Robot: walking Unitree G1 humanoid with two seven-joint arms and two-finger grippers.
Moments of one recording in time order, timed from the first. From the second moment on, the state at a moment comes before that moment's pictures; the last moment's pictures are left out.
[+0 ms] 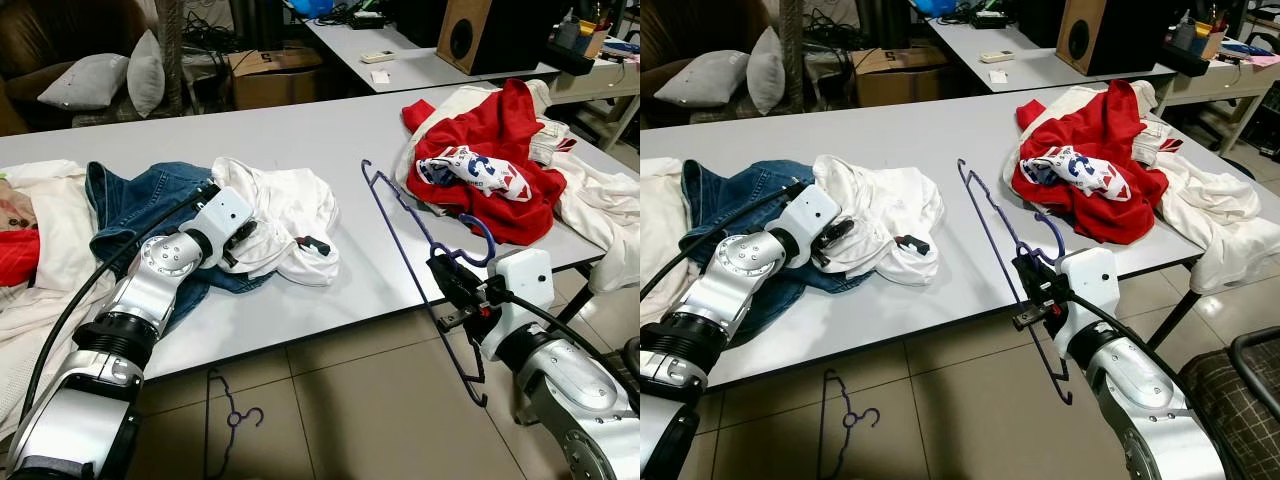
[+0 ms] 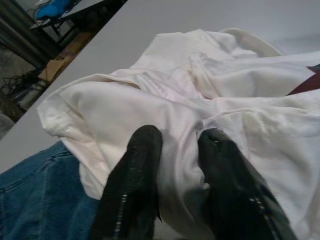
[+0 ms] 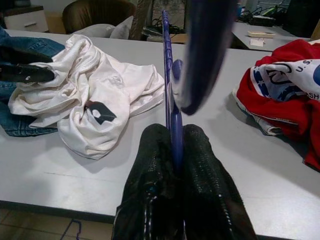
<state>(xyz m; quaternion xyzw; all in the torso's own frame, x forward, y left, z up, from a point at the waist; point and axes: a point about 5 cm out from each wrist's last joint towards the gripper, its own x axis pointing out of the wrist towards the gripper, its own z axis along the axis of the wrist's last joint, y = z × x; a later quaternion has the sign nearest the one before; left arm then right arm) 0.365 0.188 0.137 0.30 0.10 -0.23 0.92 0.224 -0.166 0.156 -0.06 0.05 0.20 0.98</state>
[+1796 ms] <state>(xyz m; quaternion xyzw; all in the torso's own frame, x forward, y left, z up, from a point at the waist) 0.381 0.162 0.291 -0.07 -0.13 -0.27 0.95 0.220 -0.151 0.156 -0.10 0.04 0.32 0.94</state>
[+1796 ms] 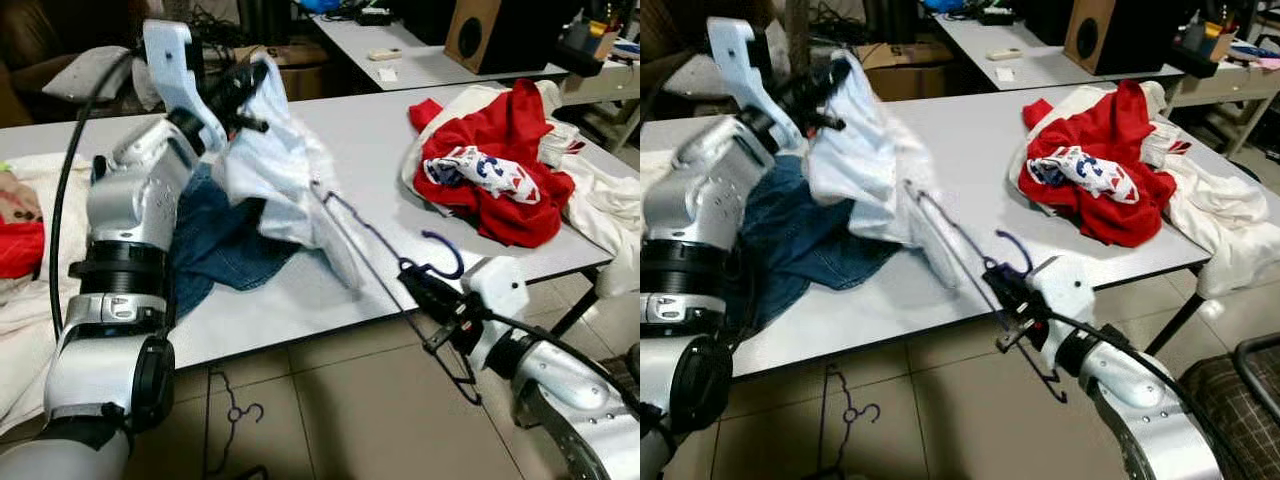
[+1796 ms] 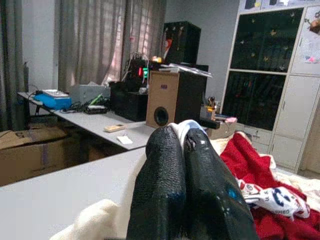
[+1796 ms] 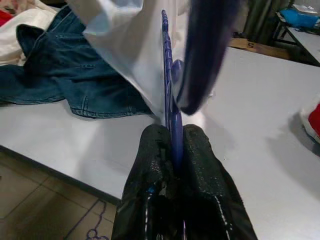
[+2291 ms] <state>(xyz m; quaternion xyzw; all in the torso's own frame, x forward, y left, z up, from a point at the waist) 0.378 0.163 0.289 -0.06 -0.10 -0.25 0.96 0.211 -0.145 0.149 -0.09 0.05 0.36 0.93</state>
